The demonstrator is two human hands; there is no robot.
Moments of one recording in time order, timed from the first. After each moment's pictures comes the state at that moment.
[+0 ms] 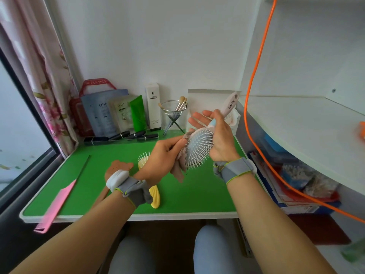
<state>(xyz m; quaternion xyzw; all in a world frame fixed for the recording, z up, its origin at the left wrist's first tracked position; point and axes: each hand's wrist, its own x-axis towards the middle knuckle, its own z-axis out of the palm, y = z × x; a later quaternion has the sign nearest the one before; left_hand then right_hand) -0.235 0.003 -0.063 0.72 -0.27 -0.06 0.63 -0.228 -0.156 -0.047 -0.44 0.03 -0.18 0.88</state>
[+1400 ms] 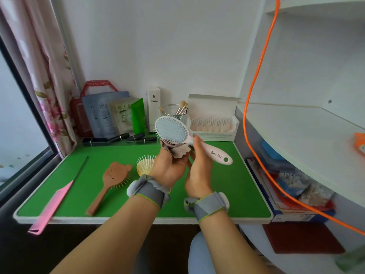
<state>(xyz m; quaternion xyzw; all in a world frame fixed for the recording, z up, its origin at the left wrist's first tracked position) -0.215 -0.036 -0.067 0.18 0.11 -0.25 0.94 -0.253 -0.083 -0.084 -0.39 0.16 -0.28 0.86</state>
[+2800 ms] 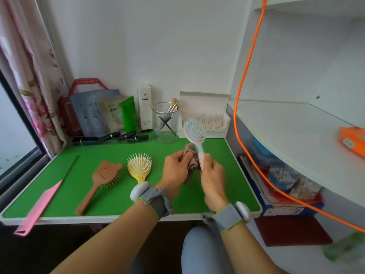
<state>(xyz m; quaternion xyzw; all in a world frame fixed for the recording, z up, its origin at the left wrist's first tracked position) -0.245 -0.064 -0.107 0.67 -0.08 -0.07 0.73 -0.284 -0.143 -0.121 -0.71 0.30 -0.26 0.58</state>
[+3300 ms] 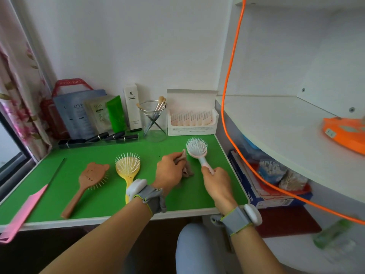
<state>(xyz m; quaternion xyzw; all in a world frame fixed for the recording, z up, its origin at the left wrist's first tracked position) -0.240 -0.072 -0.123 0.84 -0.15 -0.01 0.52 -0.321 -0.186 -0.130 -0.81 0.34 -0.15 0.45</state>
